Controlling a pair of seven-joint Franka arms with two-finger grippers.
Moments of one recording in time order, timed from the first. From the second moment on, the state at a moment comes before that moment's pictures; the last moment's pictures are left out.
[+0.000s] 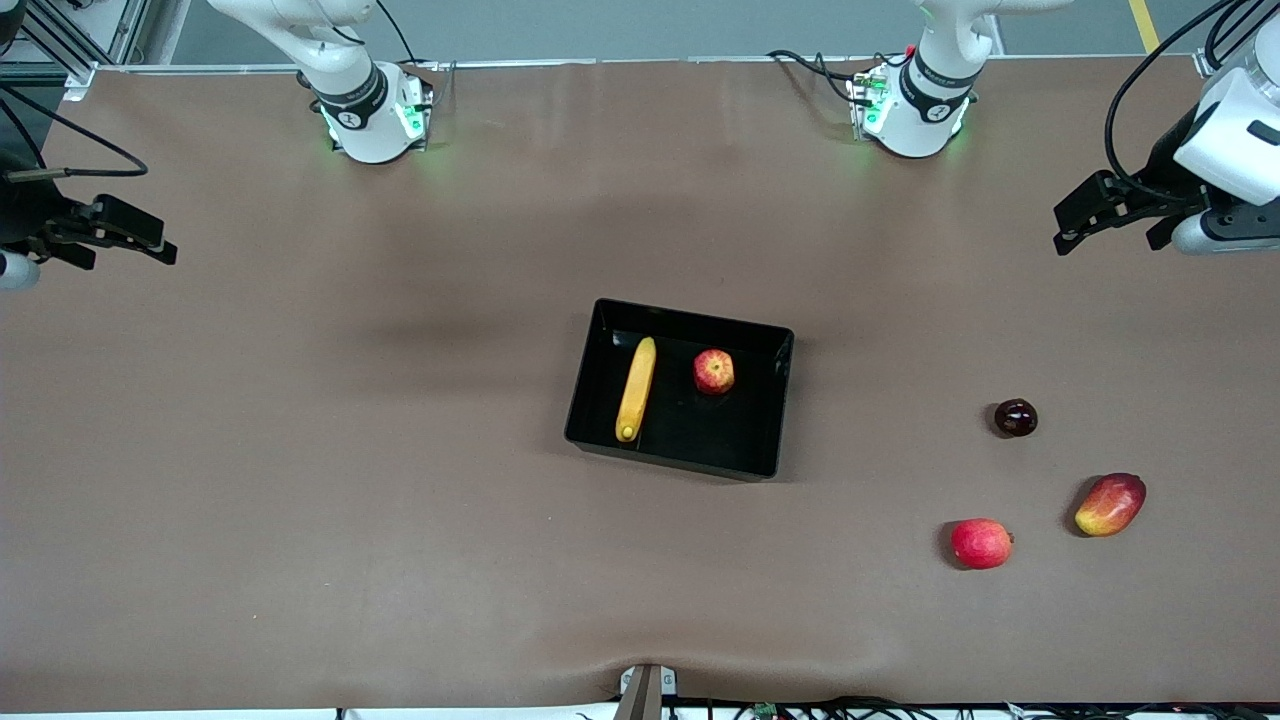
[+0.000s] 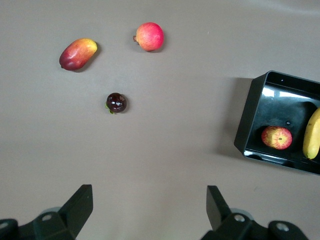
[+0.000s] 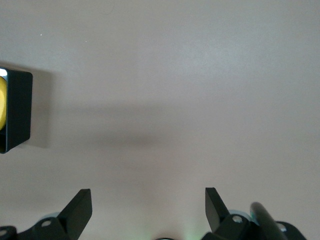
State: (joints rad) left arm -0.03 -0.07 -0.09 -1.60 0.00 1.58 -0.17; right arm -0.11 -0.02 0.05 -1.59 0.07 1.49 -0.07
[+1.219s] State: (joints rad) left arm -0.26 0.36 -0.32 -1.61 0.12 1.89 -0.65; right arm -0.11 -0.01 0.05 -1.60 0.07 1.49 -0.07
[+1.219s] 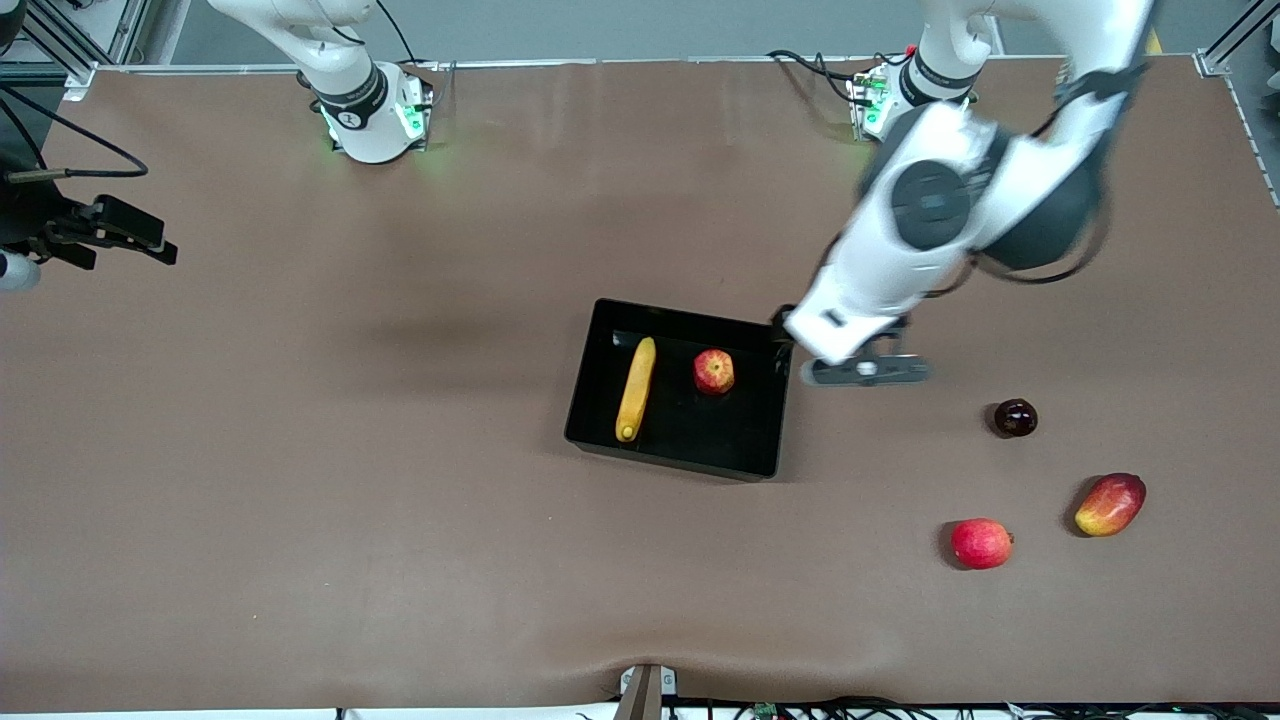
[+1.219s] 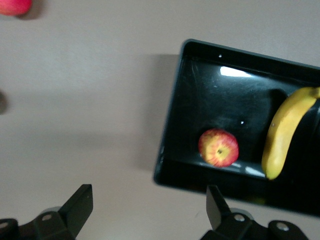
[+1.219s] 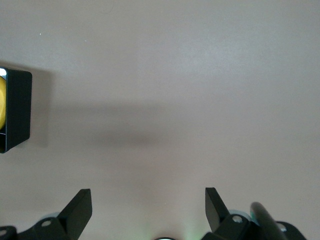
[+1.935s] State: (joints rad) left arm -0.39 0.62 -0.32 -1.66 0.21 2.18 -0.93; right arm -0.11 -0.01 0.05 -1.60 0.07 1.49 -0.07
